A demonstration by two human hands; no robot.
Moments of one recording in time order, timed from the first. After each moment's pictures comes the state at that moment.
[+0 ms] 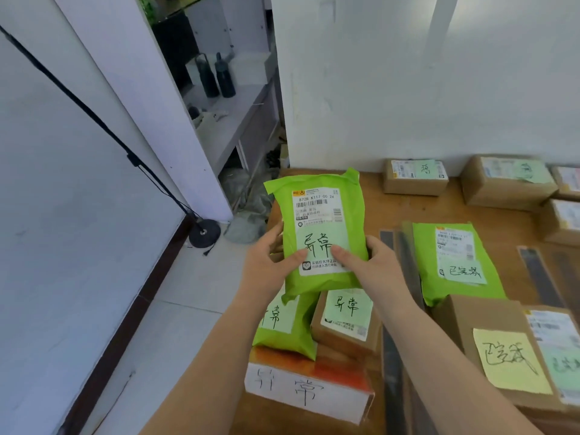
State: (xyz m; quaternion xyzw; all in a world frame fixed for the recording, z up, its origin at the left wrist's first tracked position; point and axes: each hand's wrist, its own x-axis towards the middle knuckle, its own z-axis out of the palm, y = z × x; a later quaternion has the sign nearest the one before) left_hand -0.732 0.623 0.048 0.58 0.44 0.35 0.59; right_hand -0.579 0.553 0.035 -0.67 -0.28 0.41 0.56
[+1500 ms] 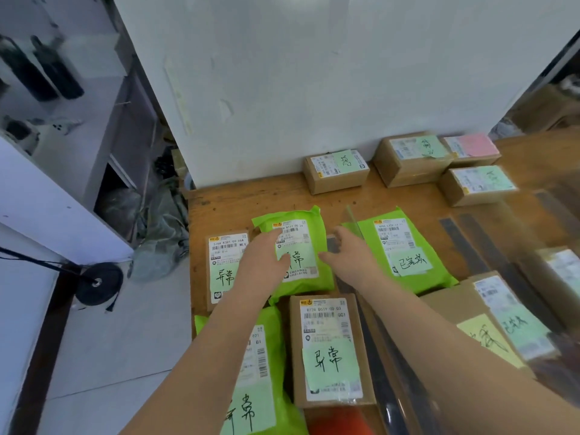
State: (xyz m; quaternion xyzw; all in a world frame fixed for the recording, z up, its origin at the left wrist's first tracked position) left_hand -0.617 0.740 -0.019 0.85 0.36 0.05 0.38; right_hand -0.499 0.628 -0.006 -0.88 -0.26 0.26 0.30
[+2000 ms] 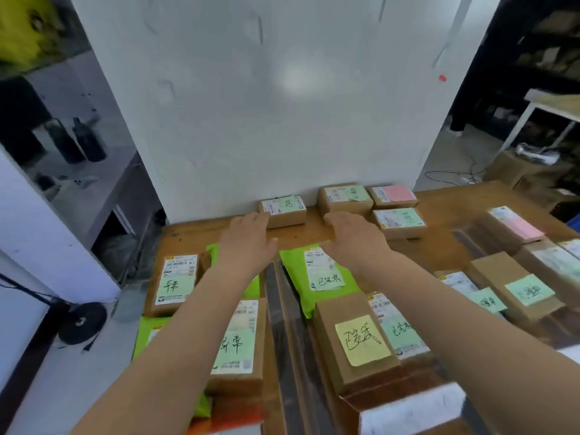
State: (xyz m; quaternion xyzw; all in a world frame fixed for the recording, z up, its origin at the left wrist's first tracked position) left_hand -0.561 0.609 0.105 0.93 0.34 0.10 0.10; right_hand -0.429 0.477 0.122 -0.88 -0.46 0.02 0.08
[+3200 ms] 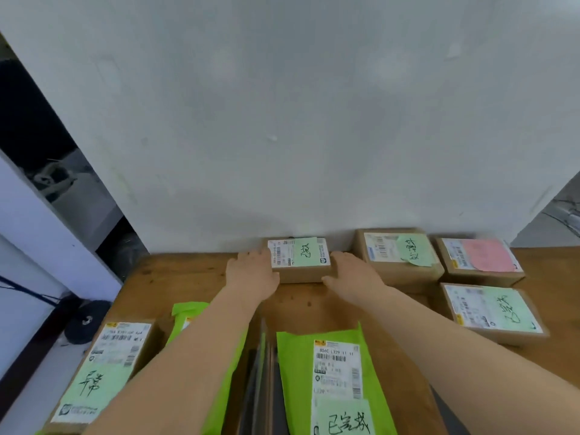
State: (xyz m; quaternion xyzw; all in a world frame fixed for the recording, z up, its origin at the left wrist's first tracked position) left_hand -0.383 0.769 -0.030 0.89 0.45 -0.07 0.03; right_hand -0.231 0.658 -0.027 -0.85 -0.49 0.19 0.10
